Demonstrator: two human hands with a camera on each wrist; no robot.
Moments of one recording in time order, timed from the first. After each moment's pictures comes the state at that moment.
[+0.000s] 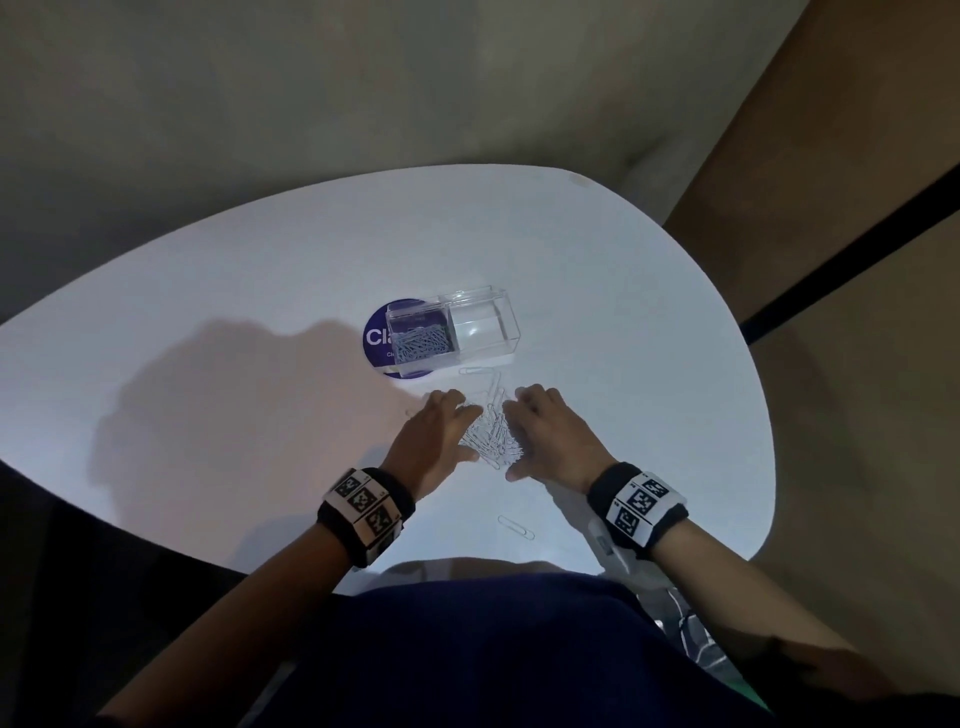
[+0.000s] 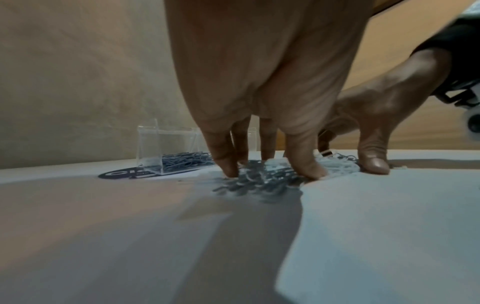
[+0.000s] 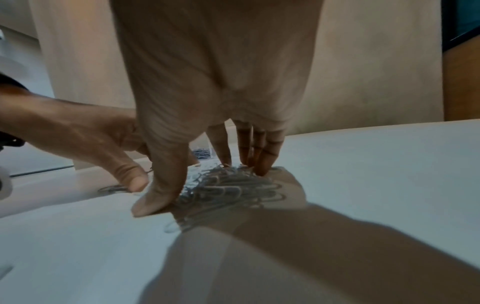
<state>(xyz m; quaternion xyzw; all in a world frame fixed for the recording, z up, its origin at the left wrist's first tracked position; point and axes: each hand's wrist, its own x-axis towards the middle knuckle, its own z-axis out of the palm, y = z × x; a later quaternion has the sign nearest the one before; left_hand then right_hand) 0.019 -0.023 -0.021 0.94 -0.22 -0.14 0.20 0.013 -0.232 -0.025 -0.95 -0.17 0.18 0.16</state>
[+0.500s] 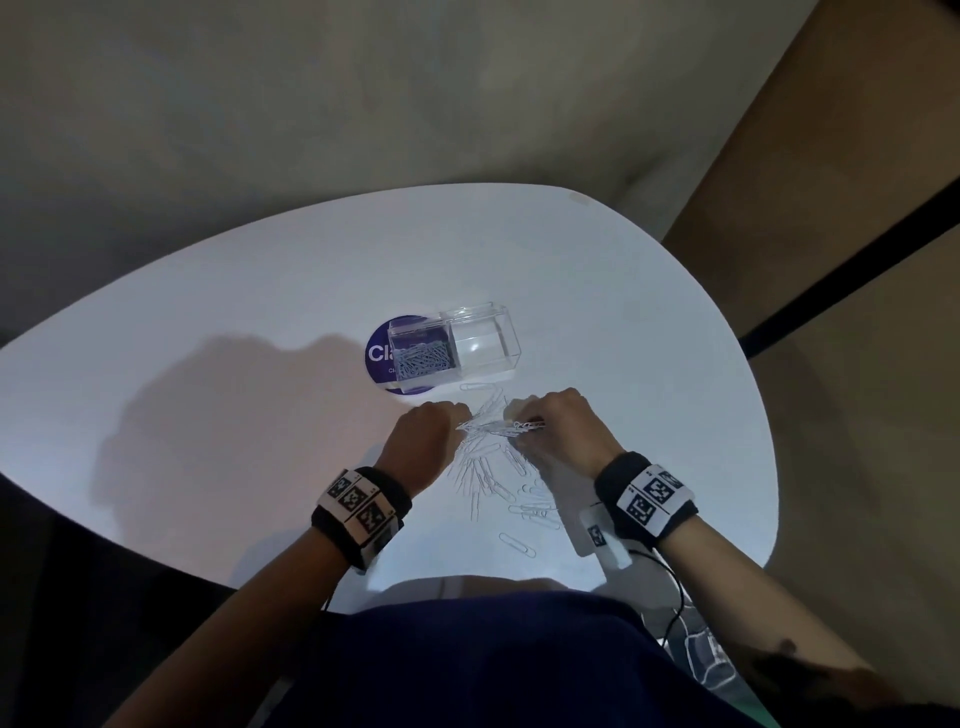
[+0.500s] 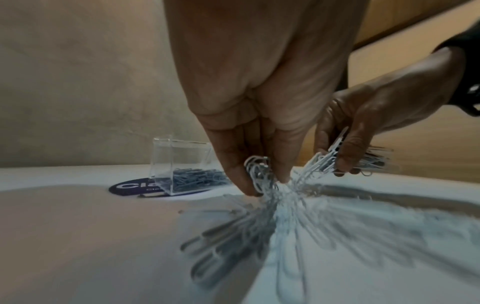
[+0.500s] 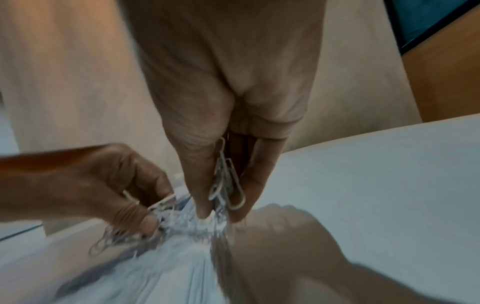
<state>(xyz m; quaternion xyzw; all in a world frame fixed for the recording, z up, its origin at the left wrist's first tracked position) 0.037 -0.021 -0.005 0.95 -0.18 -0.10 0.22 0.034 -0.234 0.013 -0.93 -0.09 0.17 0.30</state>
